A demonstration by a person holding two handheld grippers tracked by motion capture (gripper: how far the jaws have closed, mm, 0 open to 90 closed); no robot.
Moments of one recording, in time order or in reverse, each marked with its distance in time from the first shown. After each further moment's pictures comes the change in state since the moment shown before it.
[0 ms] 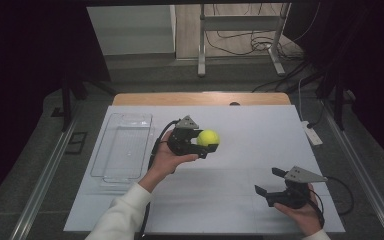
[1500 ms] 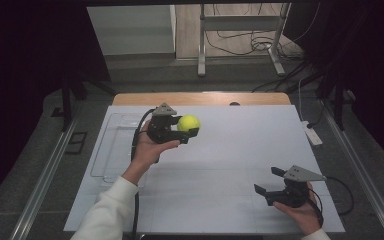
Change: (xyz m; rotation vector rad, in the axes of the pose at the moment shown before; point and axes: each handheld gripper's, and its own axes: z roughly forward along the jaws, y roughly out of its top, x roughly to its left) left arm 0.036 0.005 -0.043 -0.057 0.120 -0.052; right arm -0.002 0.000 0.003 0.006 -0.002 0.006
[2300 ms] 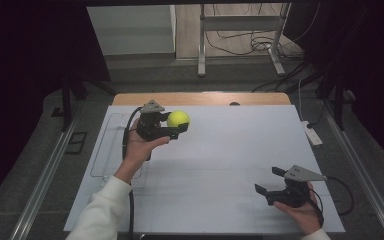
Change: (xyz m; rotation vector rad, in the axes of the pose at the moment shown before) left arm 0.020 -0.005 -0.019 -0.043 0.059 -0.040; right arm -0.001 0.000 -0.001 -0.001 -0.005 0.003
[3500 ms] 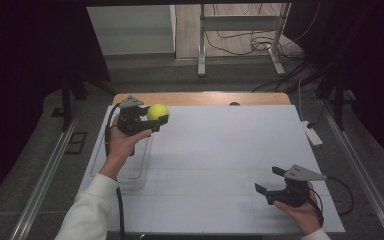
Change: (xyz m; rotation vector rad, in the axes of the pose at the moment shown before) left arm 0.038 -0.006 -0.026 -0.025 0.121 -0.053; right arm -0.001 0.000 0.000 0.001 -0.005 0.003
